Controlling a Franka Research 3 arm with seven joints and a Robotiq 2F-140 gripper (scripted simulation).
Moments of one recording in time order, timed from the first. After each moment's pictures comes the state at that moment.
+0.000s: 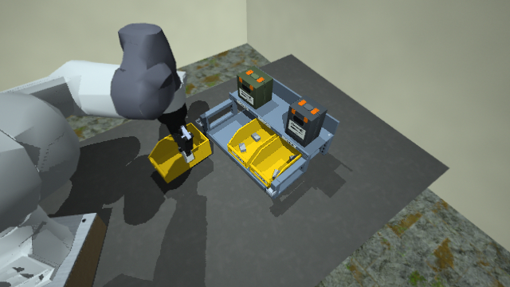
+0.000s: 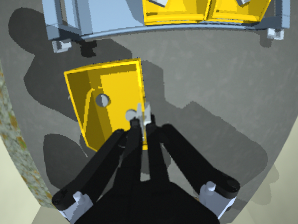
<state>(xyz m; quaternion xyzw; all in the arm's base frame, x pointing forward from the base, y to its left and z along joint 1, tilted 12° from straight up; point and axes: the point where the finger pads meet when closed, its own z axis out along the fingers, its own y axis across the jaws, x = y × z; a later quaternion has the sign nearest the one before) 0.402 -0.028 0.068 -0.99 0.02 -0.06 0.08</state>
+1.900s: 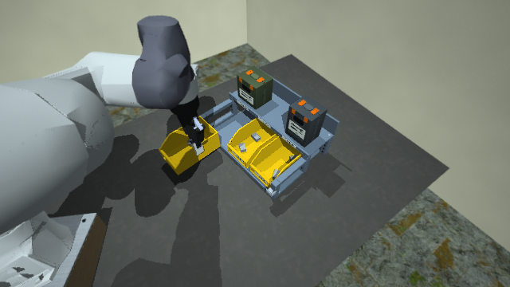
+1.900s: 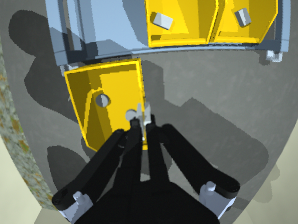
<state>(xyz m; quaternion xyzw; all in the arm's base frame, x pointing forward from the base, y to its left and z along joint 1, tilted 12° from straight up) 0.441 -0.028 0.075 -0.99 0.02 -0.07 0.08</state>
